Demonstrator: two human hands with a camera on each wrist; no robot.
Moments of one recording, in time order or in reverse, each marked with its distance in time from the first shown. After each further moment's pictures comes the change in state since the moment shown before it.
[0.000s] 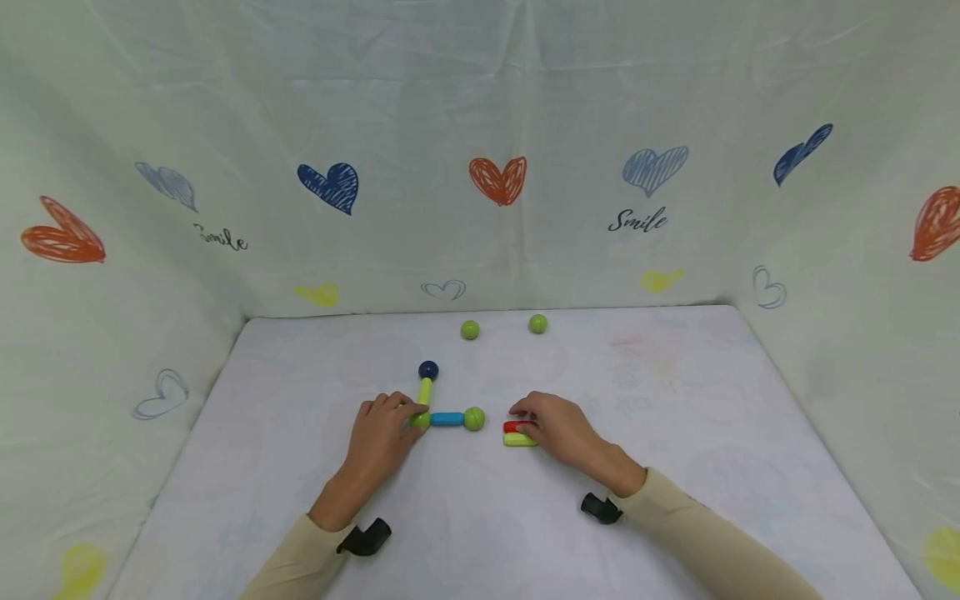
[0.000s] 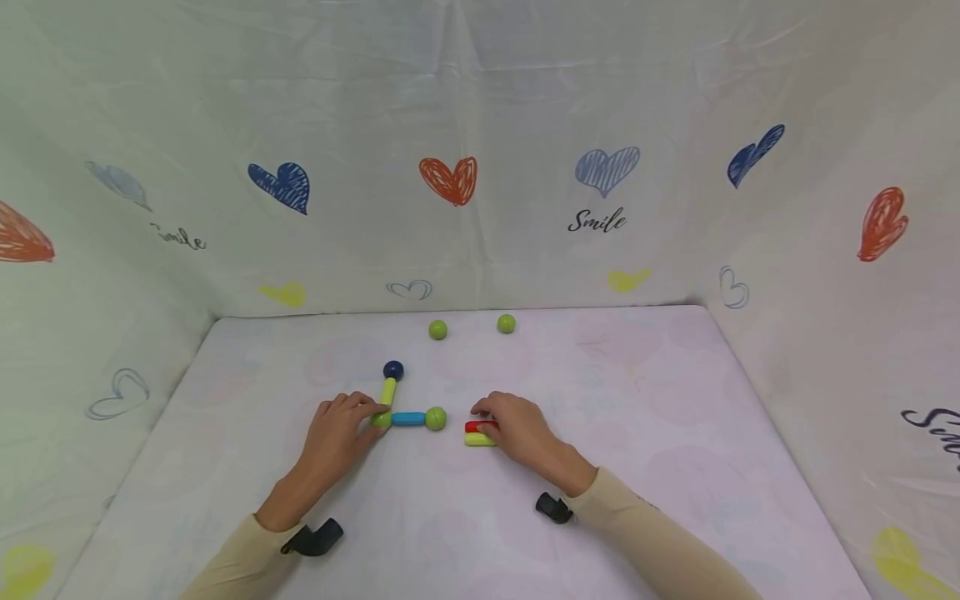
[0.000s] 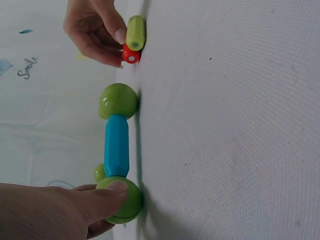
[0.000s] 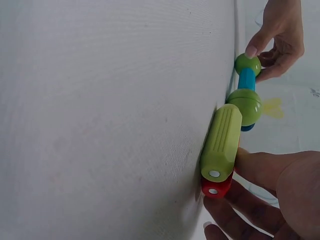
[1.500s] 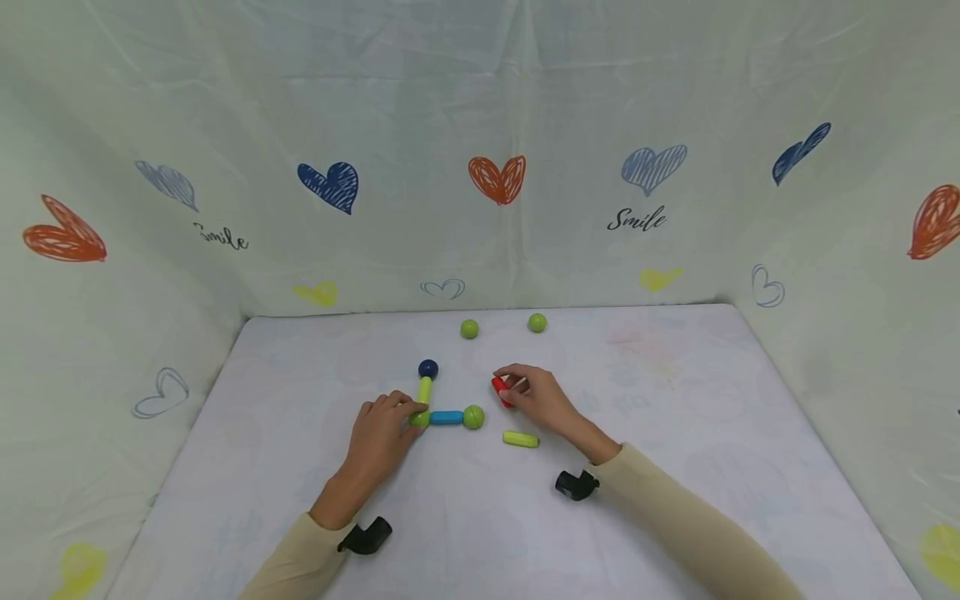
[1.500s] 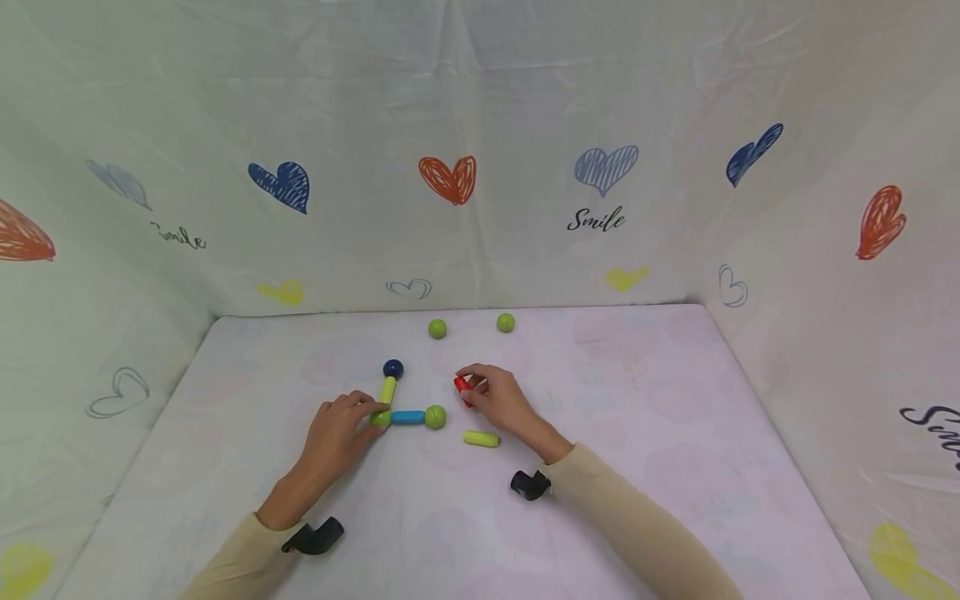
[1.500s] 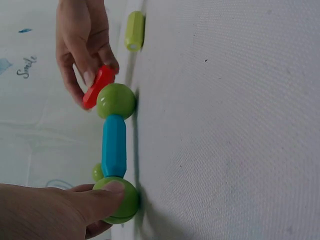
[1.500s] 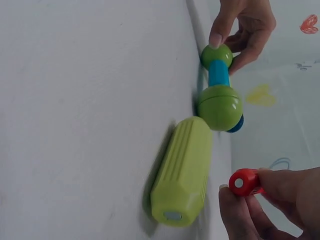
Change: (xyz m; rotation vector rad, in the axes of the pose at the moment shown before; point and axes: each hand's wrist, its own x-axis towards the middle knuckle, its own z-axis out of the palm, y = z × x) left_hand 0.000 0.001 0.000 -0.047 0.002 -0.019; right_hand 0.039 -0.002 0.000 0.405 0.066 0.101
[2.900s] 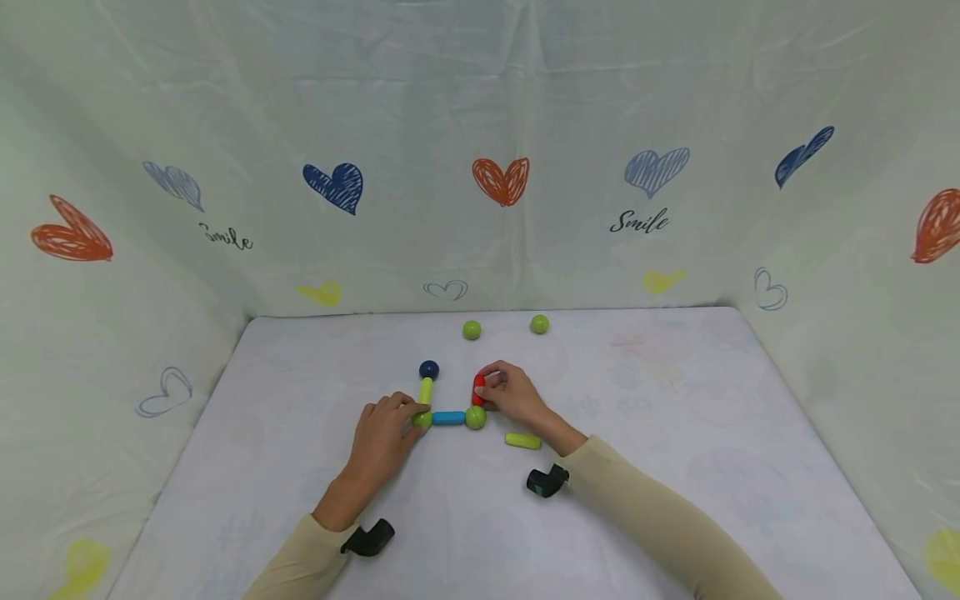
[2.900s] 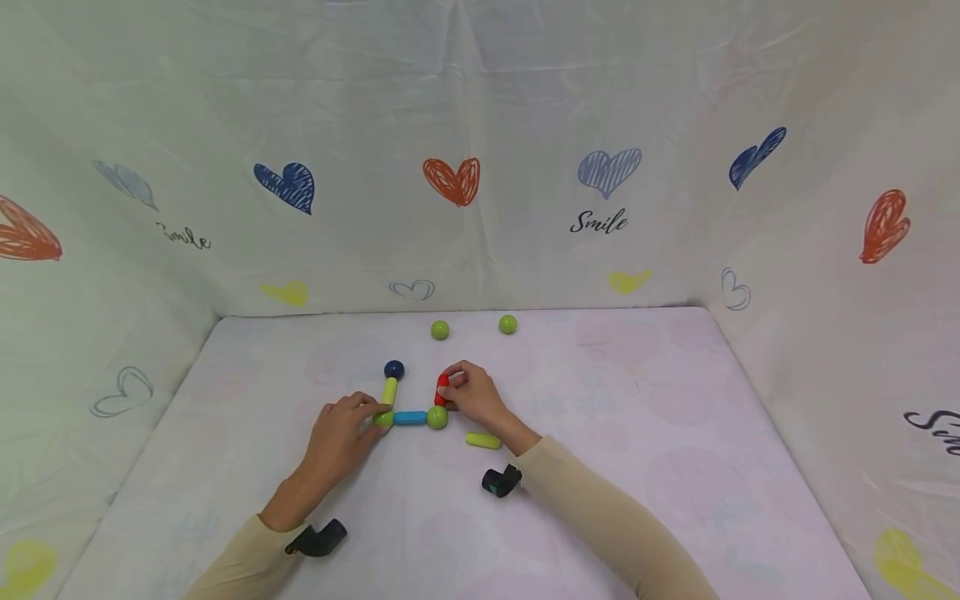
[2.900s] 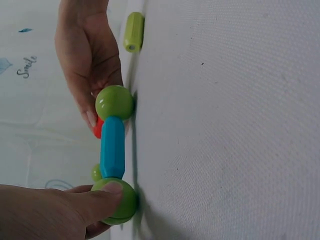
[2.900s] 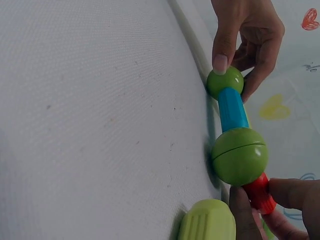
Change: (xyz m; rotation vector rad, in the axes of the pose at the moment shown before) left_hand -0.002 0.000 0.002 -0.007 0.023 0.008; right_hand 0.027 -0.009 0.037 0.335 -0.001 0.243
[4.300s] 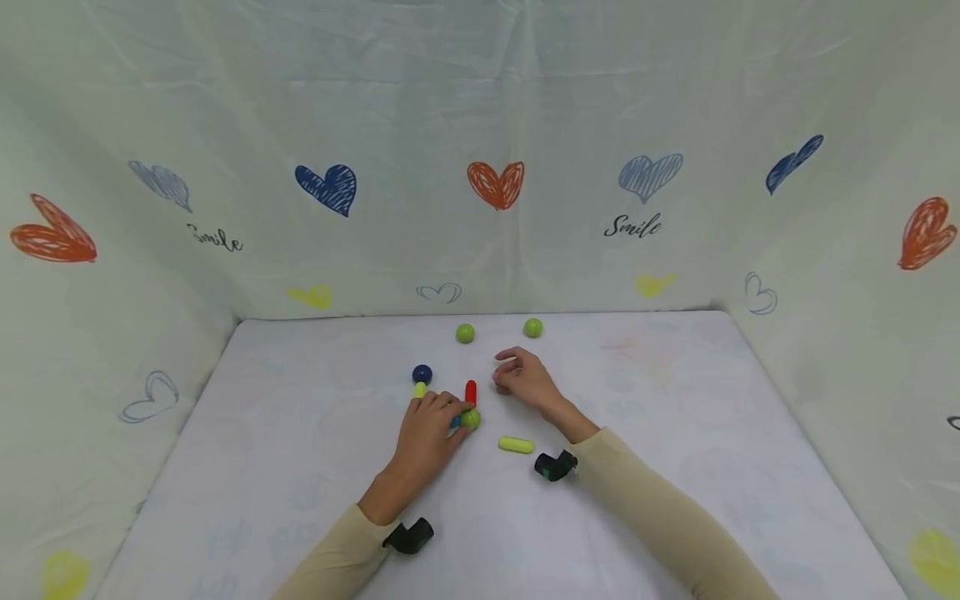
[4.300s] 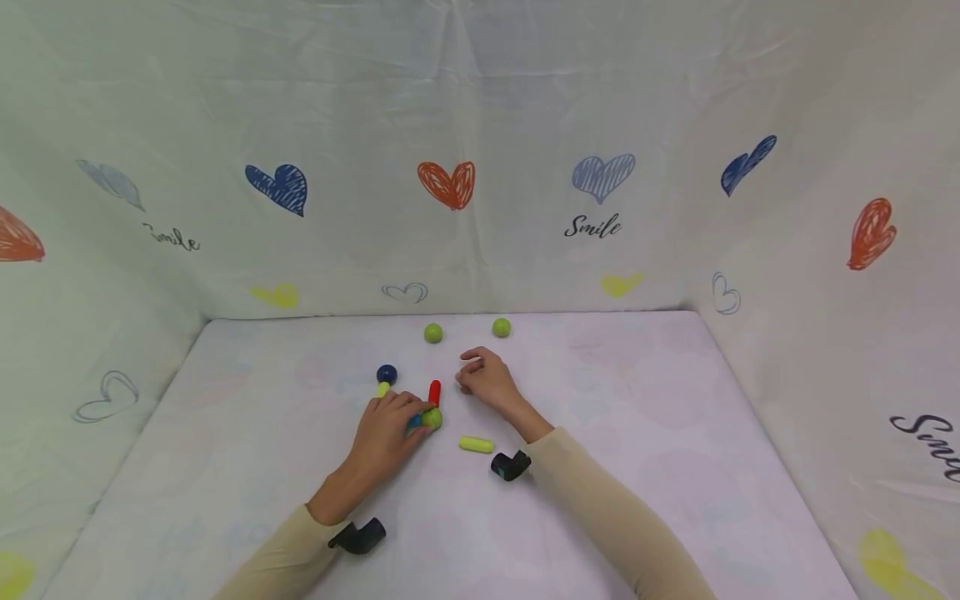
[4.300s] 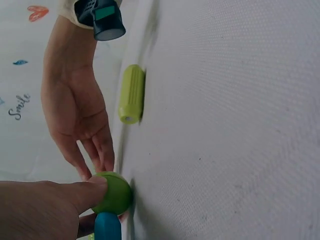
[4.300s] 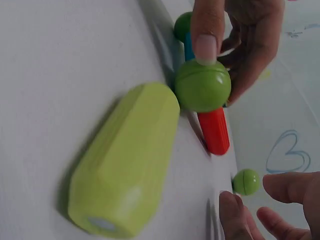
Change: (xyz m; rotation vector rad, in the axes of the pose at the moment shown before) left_hand 0.020 0.050 0.031 0.014 0.009 0.153; right_hand 0.014 0.003 -0.036 -0.053 0.075 -0.005
